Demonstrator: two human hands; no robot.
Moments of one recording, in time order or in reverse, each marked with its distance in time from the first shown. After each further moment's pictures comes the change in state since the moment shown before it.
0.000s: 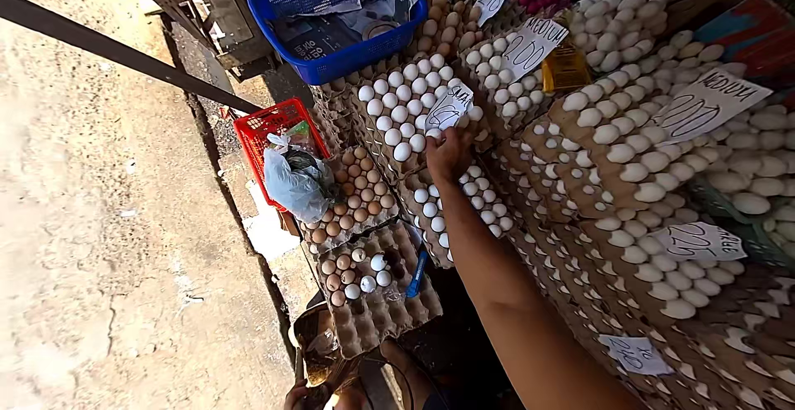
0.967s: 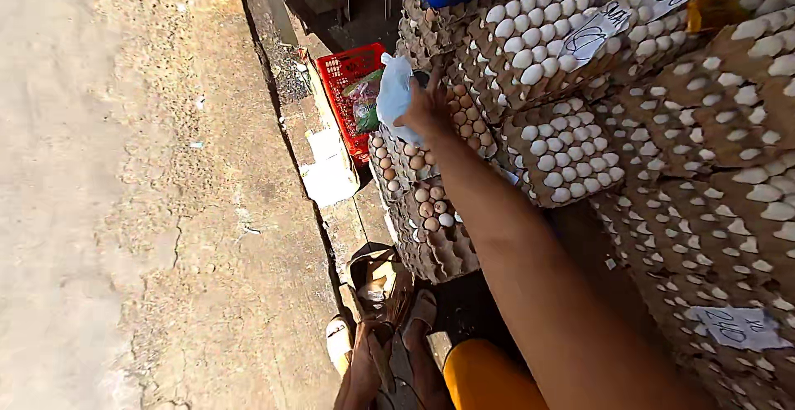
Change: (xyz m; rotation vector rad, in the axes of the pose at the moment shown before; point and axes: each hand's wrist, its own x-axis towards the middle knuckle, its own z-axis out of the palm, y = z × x) left_hand -0.043 -0.090 -0.065 -0.042 -0.080 0.002; right_hand -0.278 -0.211 0.077 -0.167 -0.431 -0.469
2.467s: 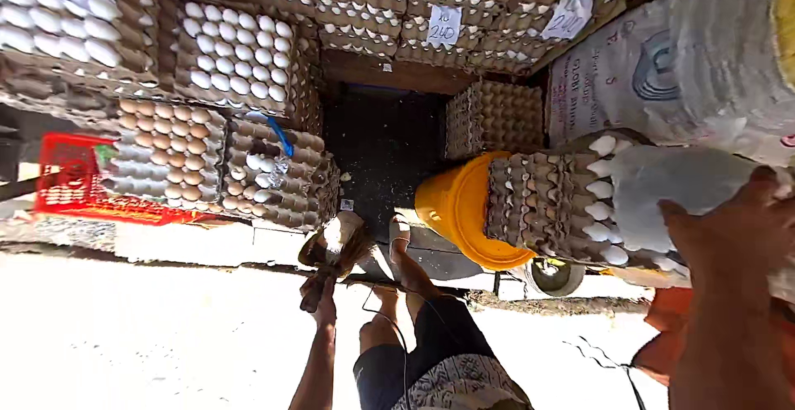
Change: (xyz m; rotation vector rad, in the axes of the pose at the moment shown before) left_hand 0.025 0.050 0.019 -0.084 -0.247 -0.111; right_hand -0.866 0.419 -0.191 -0.074 0.305 1.555
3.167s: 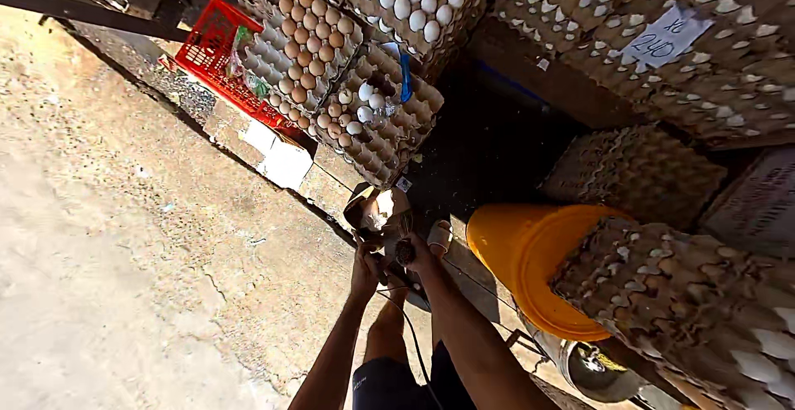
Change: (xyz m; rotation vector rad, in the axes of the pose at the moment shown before) left_hand -0.034 -0.028 -0.006 0.210 -0.169 0.057; right_hand -0.340 -0.256 0.401 0.976 -1.628 0.716
